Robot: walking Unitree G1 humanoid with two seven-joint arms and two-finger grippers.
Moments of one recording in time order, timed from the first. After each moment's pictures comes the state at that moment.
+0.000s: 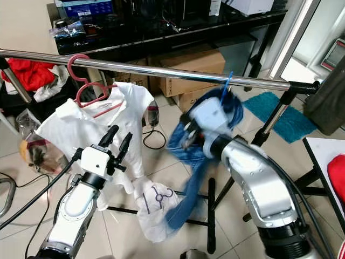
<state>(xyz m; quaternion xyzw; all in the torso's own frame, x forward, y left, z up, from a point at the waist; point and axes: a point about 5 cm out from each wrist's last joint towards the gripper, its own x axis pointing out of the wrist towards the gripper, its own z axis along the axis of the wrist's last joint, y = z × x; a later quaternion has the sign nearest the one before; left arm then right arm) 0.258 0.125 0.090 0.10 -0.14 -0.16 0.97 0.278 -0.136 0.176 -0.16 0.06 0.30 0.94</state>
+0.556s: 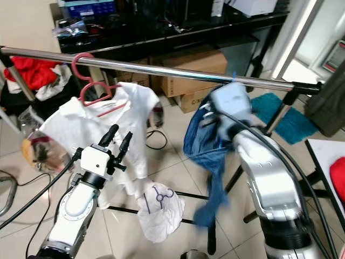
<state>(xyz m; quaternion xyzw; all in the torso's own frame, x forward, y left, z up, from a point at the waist) 0.258 0.127 0.090 0.11 -0.15 -0.16 0.97 0.288 -0.168 0.199 -0.18 -0.01 0.10 0.98</state>
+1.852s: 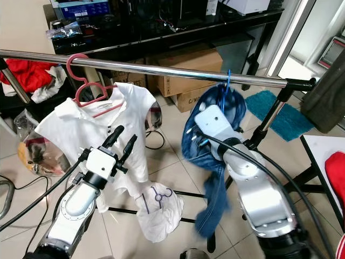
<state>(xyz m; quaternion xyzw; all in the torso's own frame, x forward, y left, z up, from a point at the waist) 0.255 0.123 0.085 0.16 -0.15 -0.19 0.96 0.276 -0.151 0.176 -0.26 0.08 0.12 0.95</state>
